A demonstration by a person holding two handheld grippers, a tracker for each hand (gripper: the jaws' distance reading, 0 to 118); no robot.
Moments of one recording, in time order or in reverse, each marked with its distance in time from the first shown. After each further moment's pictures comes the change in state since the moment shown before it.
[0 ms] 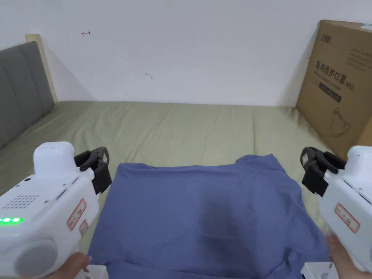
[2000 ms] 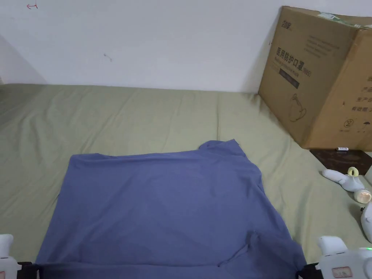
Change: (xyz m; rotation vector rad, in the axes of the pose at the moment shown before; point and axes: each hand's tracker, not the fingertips) left arm -0.072 -0.125 -0.023 -0.818 0.057 0.185; right arm 0.164 -0.140 0.012 -1.064 -0.035 -0.114
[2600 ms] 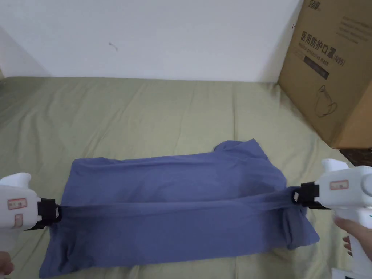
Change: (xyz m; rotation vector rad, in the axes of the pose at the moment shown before) left arm -0.007 0.175 -0.087 0.059 -0.006 0.032; right arm -0.022 0.213 -0.055 0.201 0.028 -0.098
